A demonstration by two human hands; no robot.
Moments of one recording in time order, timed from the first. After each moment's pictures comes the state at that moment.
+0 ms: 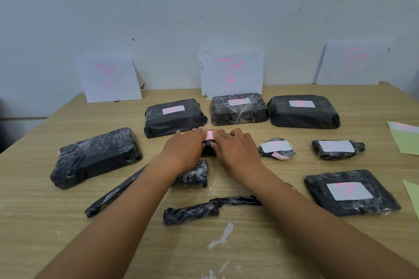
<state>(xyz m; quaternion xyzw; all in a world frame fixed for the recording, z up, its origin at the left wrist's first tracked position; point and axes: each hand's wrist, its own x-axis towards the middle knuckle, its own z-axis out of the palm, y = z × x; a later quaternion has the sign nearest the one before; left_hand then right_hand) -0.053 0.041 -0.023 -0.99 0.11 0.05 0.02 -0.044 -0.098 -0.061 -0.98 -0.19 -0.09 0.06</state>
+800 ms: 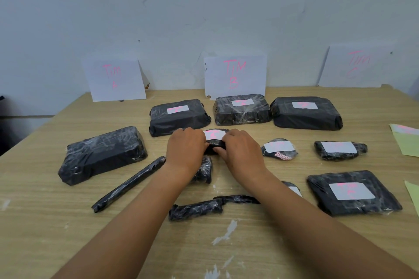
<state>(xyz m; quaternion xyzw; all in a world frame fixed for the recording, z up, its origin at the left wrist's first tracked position) -0.060 0.041 -0.037 -0.98 0.07 -0.17 0.05 -0.054 -0.094 -0.055 -0.97 -0.15 -0.13 0.11</state>
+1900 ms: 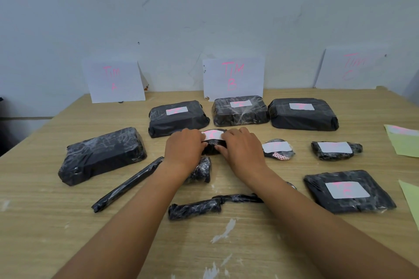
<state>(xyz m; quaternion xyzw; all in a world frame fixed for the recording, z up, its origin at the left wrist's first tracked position) -0.059 0.043 -0.034 -0.99 0.06 -0.12 0.03 -0.052 -0.100 -0.053 -0.97 -0.16 -0.14 0.08</state>
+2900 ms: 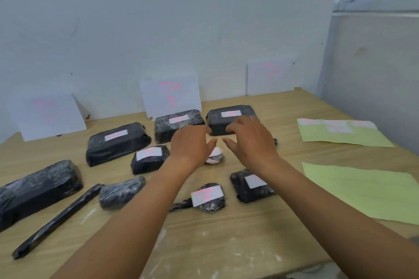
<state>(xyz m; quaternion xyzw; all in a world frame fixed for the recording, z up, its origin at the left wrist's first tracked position) -0.061 -0.112 -0.001 -0.97 0.16 -0.14 -0.09 -0.091 -0.261 -0.008 -0.97 -0.07 -0.21 0.12</state>
